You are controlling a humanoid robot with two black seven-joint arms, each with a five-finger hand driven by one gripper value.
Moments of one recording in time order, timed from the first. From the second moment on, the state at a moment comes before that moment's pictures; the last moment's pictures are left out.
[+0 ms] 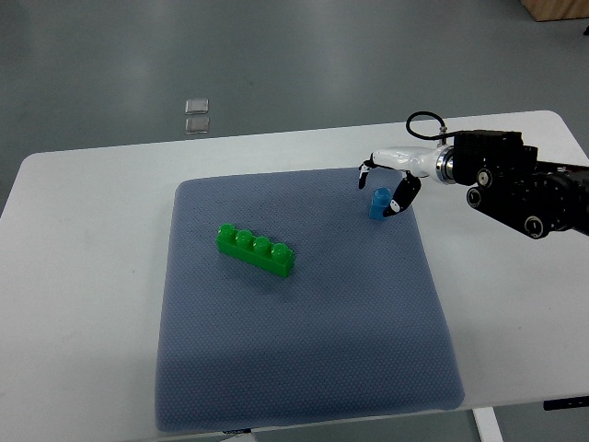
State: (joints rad) left arm -0.02 0.00 -0.10 -0.15 0.07 0.00 0.01; right arm 1.09 -0.30 0.07 0.71 -1.33 0.16 0.16
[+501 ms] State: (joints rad) left arm -0.02 0.00 -0.10 -0.15 0.07 0.00 0.01; right arm 1.09 -0.30 0.07 0.71 -1.35 0.15 0.16
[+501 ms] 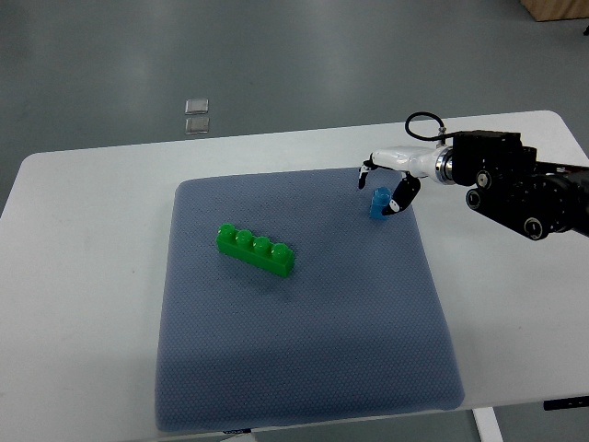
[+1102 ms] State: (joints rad) left arm -0.02 0.00 -0.10 -0.15 0.07 0.00 0.01; right arm 1.09 -0.30 0.07 0.71 -1.34 0.16 0.17
